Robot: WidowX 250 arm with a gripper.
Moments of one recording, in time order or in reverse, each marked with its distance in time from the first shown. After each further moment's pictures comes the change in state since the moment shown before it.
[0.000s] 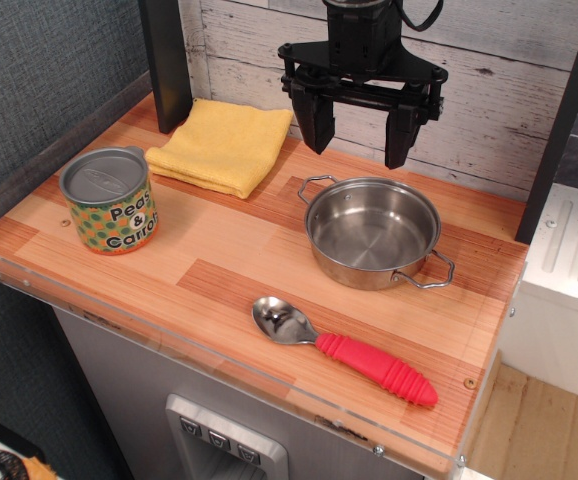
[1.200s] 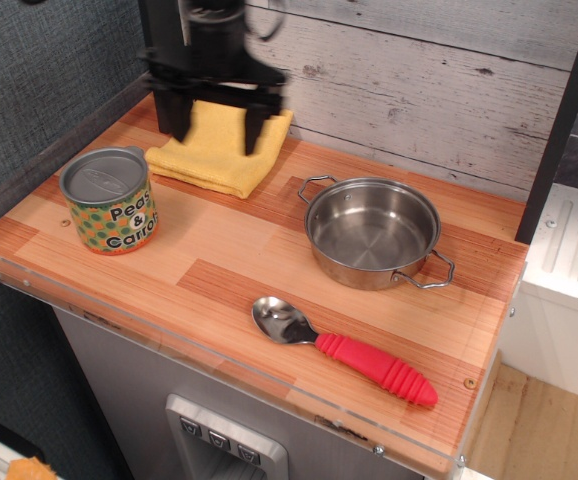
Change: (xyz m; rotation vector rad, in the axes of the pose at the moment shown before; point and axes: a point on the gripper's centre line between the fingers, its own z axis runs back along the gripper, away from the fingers) arm -0.001 0.141 -0.024 0.223 -0.018 0.239
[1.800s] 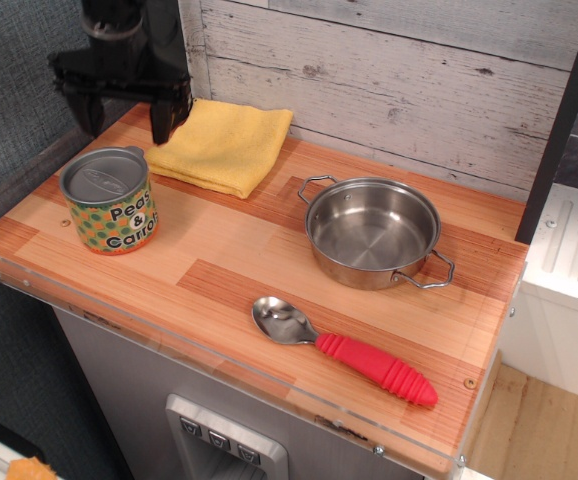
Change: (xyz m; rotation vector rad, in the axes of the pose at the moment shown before) arm 0.010 0.059 -0.024 0.077 -0.118 0.119
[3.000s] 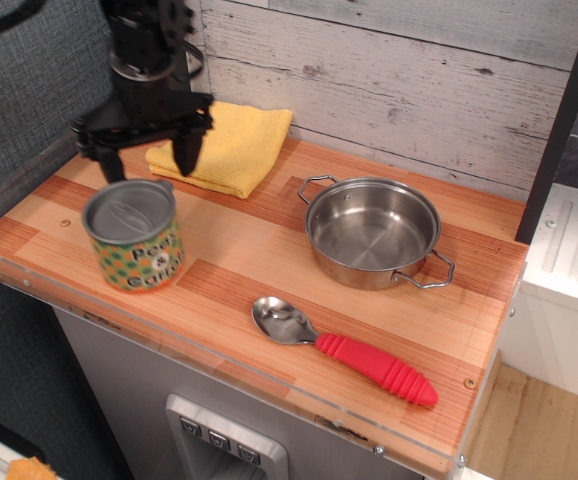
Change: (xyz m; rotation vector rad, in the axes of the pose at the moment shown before) arm -0.038 -0.034 0.003 0.024 0.104 0.482
